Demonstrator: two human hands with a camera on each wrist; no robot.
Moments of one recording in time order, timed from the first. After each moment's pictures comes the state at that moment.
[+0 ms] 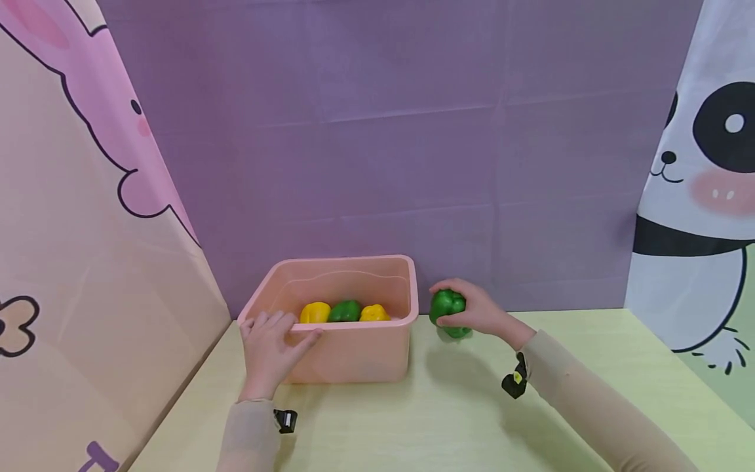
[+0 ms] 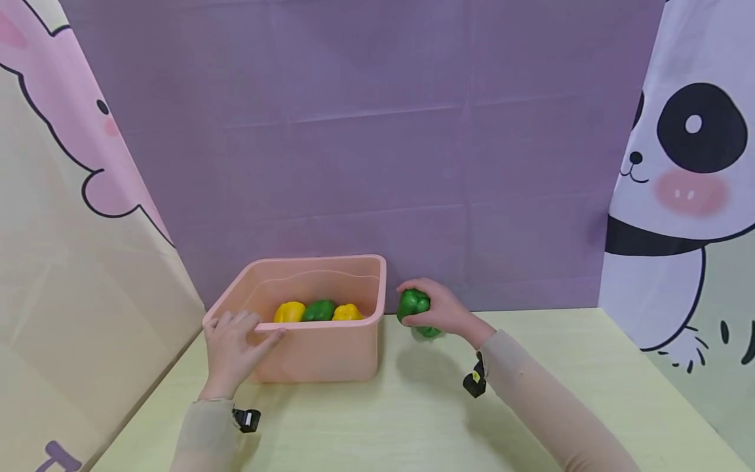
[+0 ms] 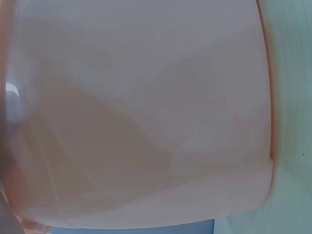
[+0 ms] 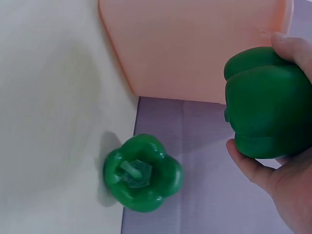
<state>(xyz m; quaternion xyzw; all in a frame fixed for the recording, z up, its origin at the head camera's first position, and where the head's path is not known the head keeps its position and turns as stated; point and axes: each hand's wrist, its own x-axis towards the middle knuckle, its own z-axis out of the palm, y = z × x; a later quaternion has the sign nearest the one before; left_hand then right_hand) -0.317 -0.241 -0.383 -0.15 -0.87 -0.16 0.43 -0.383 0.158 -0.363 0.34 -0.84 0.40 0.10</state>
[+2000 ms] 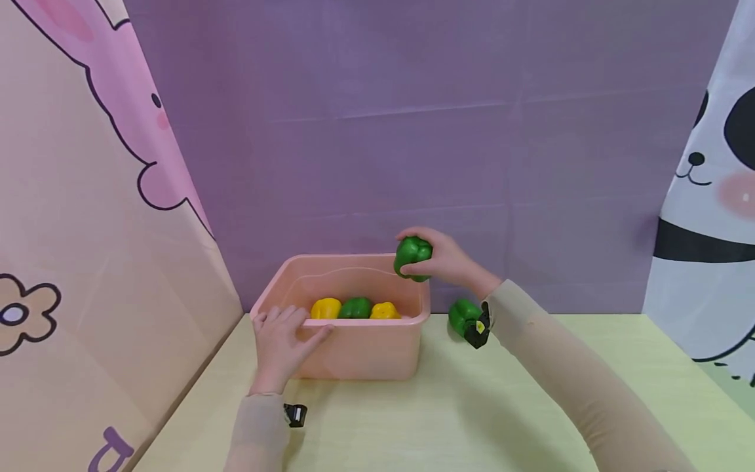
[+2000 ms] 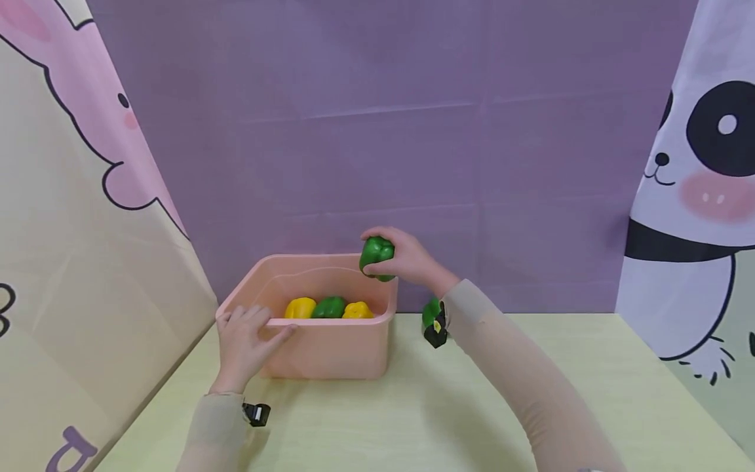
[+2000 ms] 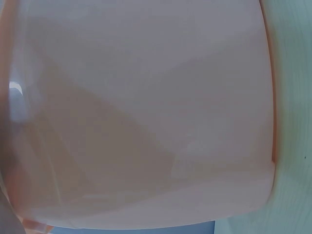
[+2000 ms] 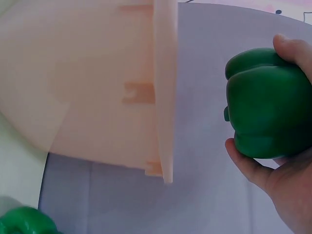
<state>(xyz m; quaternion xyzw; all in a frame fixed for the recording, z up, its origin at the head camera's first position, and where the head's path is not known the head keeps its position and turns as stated) -0.311 -0.239 -0.380 -0.15 -0.88 -0.17 0.42 -0.398 0.084 -0.266 0.36 -0.82 0.43 0.10</state>
